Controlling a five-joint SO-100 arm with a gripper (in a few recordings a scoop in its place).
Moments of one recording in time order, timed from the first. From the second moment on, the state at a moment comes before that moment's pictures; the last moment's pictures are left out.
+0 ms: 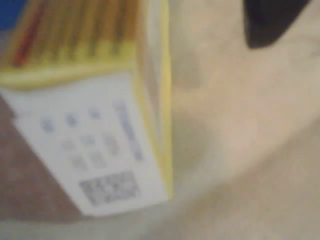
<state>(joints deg) 26.1 99.8 118.0 68.1 -79.7</state>
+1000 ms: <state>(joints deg) 26.0 99.8 122.6 61.7 -79.7</state>
